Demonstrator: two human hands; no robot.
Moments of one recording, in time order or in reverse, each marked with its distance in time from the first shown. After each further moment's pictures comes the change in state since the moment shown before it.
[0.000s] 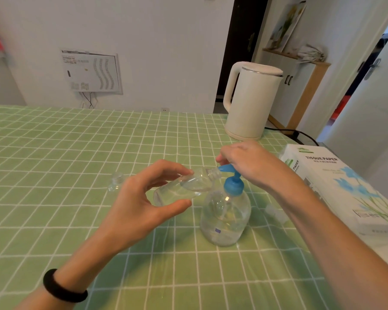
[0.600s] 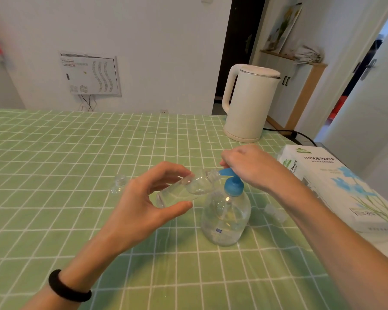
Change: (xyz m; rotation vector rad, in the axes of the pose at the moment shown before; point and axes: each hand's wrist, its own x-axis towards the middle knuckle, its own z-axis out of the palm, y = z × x) left_hand 0.000 -0.001 -0.002 -0.008 -0.030 -0.024; right_hand 0.000 0.005 0.000 -0.045 0.003 0.055
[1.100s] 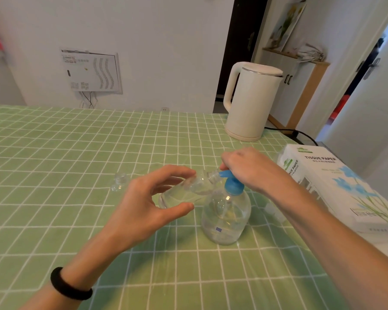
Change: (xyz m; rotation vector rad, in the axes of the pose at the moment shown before) left_hand -0.001 0.003 0.002 0.038 -0.037 -0.030; right_hand 0.003 0.003 0.005 -0.041 -0.009 0.025
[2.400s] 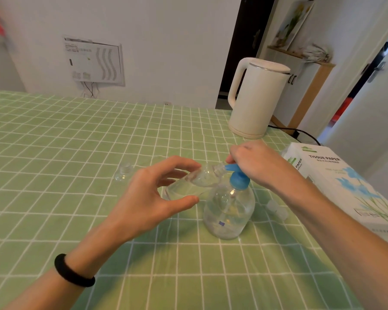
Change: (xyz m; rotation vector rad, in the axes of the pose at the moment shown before) left_hand 0.000 0.000 0.000 -0.026 -0.009 -0.036; right_hand -0.001 -0.001 0.000 -0.023 0.047 0.015
